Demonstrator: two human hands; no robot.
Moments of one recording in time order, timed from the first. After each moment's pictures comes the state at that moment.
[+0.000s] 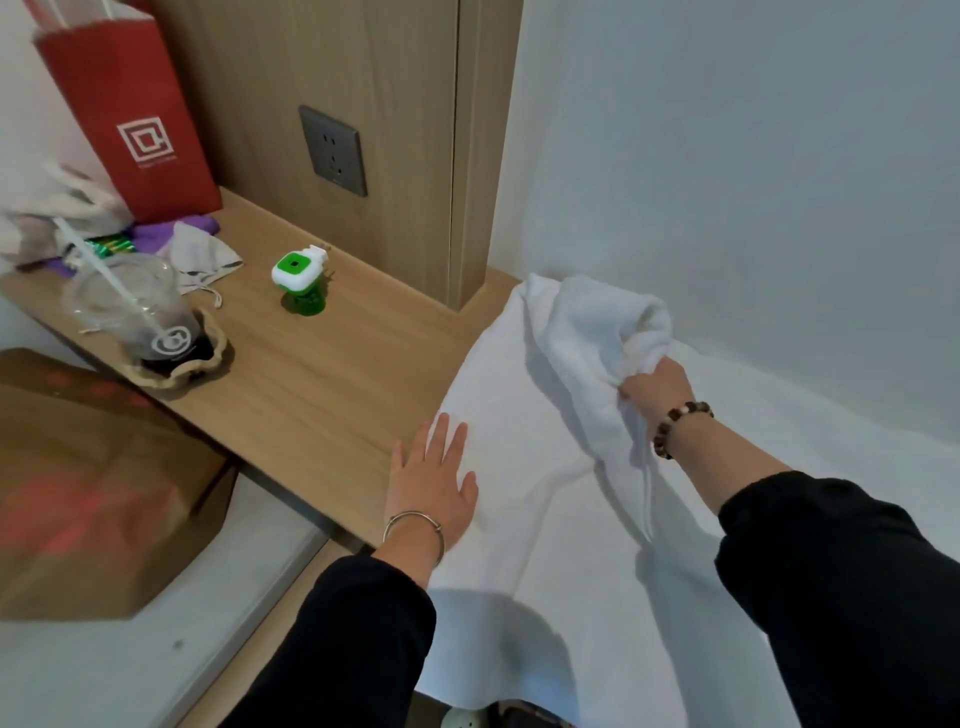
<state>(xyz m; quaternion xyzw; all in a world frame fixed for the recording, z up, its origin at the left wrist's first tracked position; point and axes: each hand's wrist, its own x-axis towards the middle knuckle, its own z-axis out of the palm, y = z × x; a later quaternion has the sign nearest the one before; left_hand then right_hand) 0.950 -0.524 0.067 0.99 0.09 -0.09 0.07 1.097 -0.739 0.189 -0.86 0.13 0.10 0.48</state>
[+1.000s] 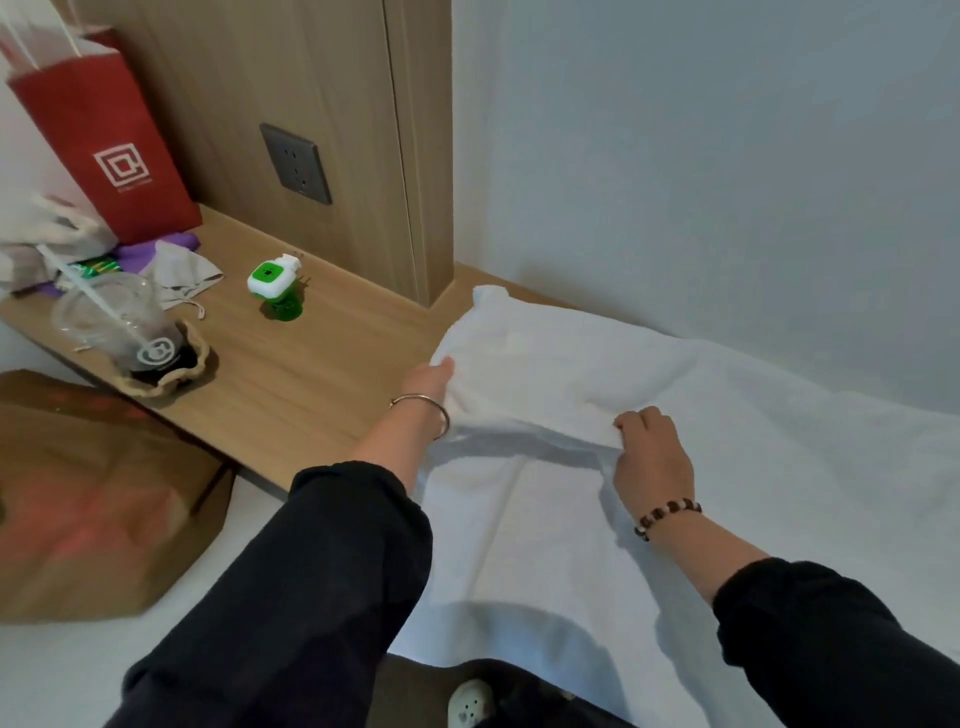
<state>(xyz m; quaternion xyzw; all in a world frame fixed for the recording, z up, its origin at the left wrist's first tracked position) 1.046 -0.539 0.151 0.68 0.36 -0.06 0.63 1.003 -0.804 0.152 -0.98 -0.10 -0.05 0.15</state>
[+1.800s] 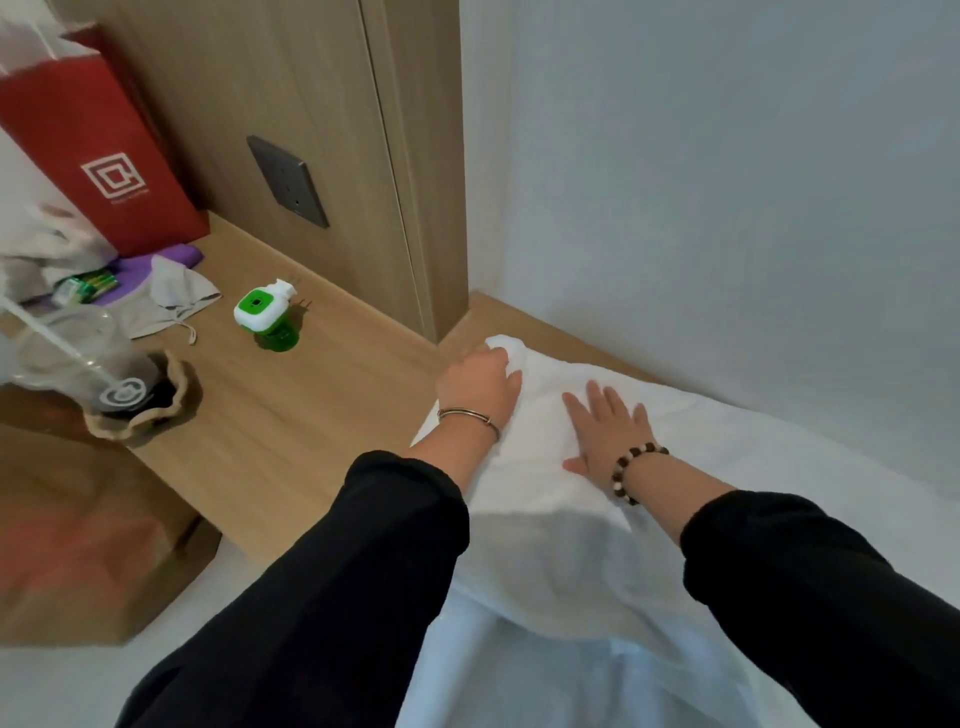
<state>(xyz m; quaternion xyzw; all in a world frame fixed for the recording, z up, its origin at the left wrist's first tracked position) 1.139 -0.570 0.147 0.97 0.15 0.04 0.17 1.158 -0.750 0.125 -0.94 -0.23 0.24 -0.07</state>
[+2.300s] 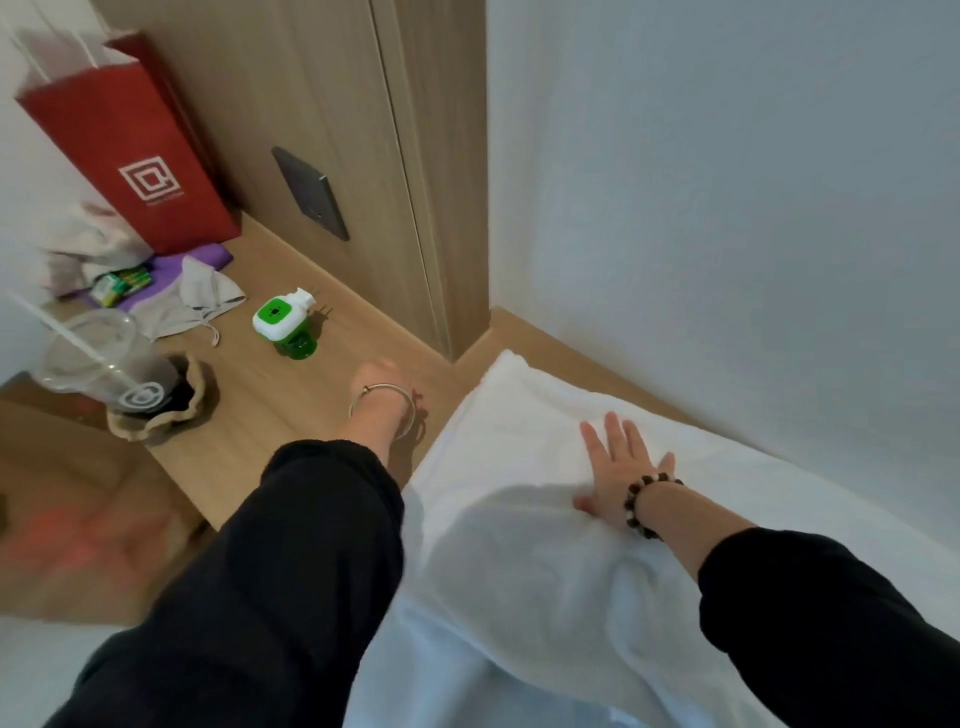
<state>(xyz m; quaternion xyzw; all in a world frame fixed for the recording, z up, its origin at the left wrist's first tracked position) 1.145 -0.472 0.145 0.63 0.57 0.01 0.52 1.176 -0.746 0.119 -0.91 -0.20 0.37 -0.05</state>
